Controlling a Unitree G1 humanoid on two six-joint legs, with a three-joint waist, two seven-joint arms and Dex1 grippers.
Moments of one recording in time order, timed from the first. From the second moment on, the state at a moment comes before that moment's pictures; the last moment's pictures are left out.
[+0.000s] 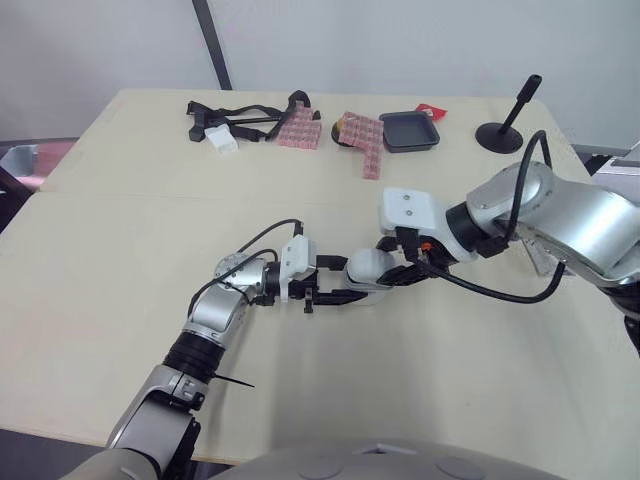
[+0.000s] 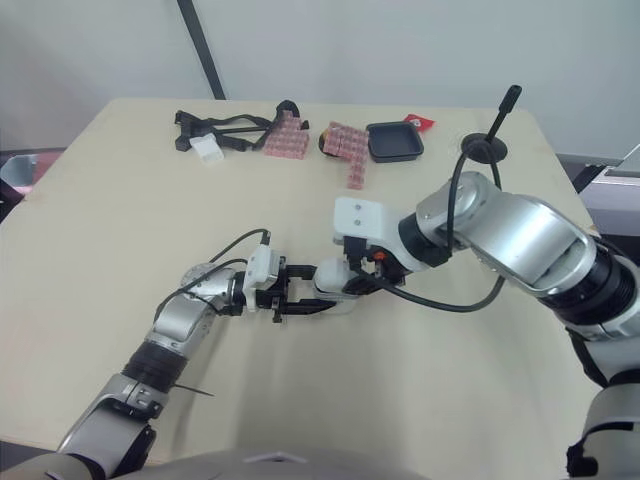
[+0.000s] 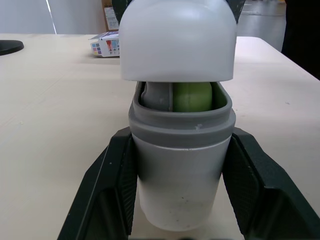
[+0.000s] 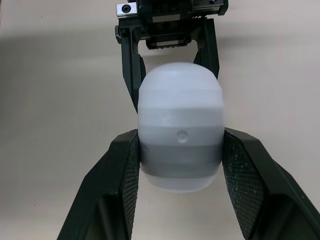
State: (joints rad) left arm -0.37 0.26 -0.28 0.23 -0.30 -0.12 -1.25; right arm -0.96 -0.89 0.55 -0.53 0.57 1.17 1.03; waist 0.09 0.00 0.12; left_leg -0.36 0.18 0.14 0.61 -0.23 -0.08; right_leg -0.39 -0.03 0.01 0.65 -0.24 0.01
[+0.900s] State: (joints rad) left arm -0.35 0.27 -0.28 0.22 -0.30 -0.12 -1.22; right arm -0.99 -0.82 0.61 -0.52 0.47 1.18 1.07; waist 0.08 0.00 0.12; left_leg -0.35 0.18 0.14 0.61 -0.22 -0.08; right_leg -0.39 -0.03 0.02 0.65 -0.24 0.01
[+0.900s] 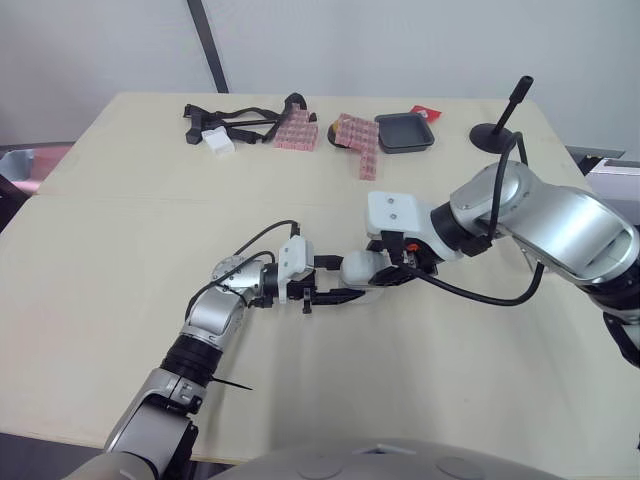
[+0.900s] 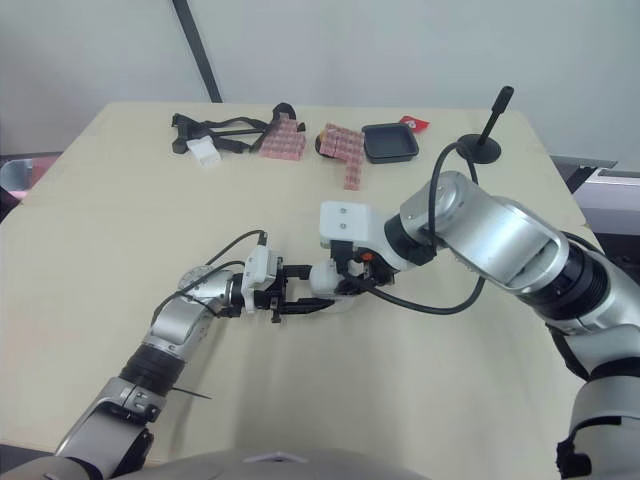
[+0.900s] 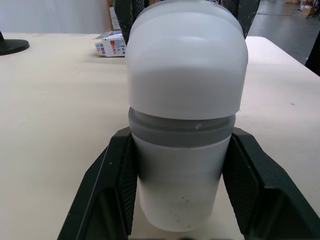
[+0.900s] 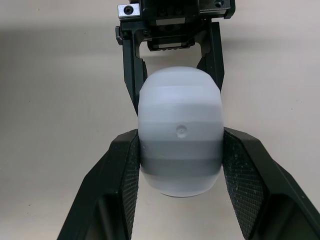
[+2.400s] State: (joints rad) left arm -0.34 0.27 -0.29 0.18 -0.30 -0.10 -1.22; right arm -0.90 -0.78 0.68 -0.43 0.41 1.17 1.07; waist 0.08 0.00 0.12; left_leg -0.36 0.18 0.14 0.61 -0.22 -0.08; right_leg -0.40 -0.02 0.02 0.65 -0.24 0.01
